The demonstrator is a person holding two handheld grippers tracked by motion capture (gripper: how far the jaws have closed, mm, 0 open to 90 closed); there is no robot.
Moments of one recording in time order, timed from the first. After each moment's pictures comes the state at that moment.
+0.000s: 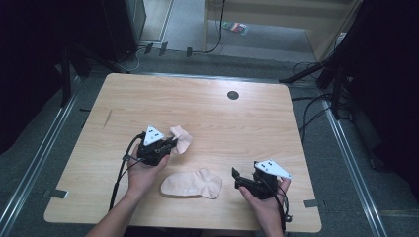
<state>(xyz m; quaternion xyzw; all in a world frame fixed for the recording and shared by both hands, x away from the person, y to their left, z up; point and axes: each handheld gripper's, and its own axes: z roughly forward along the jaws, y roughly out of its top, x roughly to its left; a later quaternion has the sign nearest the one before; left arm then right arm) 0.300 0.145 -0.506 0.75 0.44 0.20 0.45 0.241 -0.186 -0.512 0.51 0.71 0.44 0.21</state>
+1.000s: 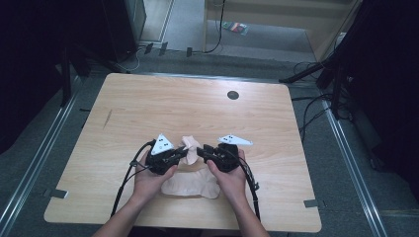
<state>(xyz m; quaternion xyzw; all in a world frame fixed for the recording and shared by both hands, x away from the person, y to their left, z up) 0.288 0.130 -0.519 0.77 0.40 0.16 0.47 0.310 -0.095 -0.512 0.45 0.73 0.51 0.04</state>
